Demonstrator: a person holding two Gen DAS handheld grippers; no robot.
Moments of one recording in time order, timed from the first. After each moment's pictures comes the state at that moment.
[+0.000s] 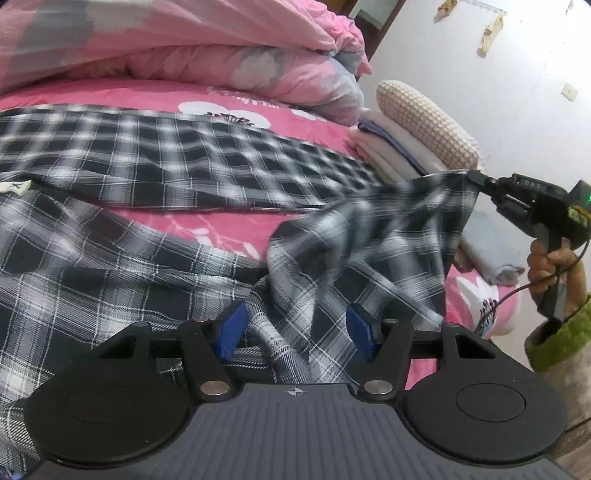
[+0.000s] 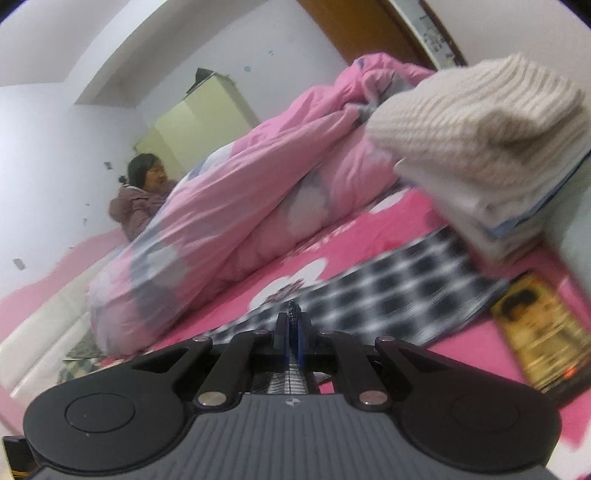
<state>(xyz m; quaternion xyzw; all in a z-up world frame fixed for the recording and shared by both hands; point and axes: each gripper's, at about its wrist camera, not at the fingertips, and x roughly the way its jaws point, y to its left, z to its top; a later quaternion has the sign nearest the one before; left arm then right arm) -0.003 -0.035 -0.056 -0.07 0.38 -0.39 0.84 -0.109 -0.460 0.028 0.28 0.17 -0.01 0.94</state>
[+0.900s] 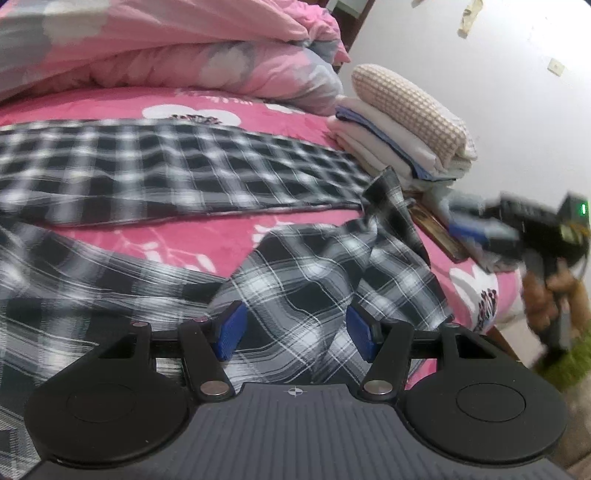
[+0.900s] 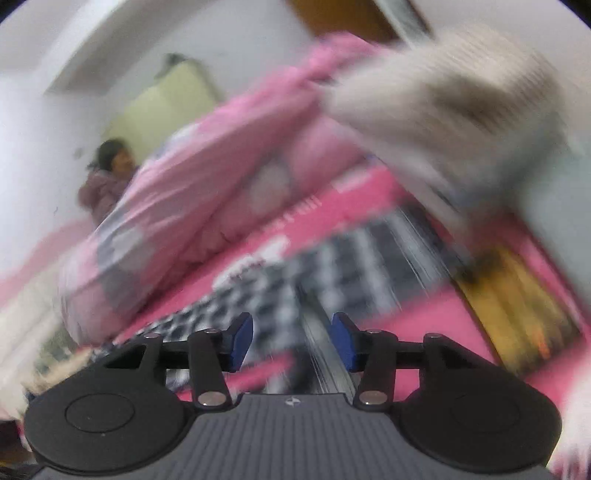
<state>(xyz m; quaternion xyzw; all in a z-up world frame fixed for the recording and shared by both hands) -0.004 -0.079 -0.061 -0.04 0.37 -0.41 0.83 -0.129 -0.471 -0.029 0.34 0.24 -0.04 0.91</state>
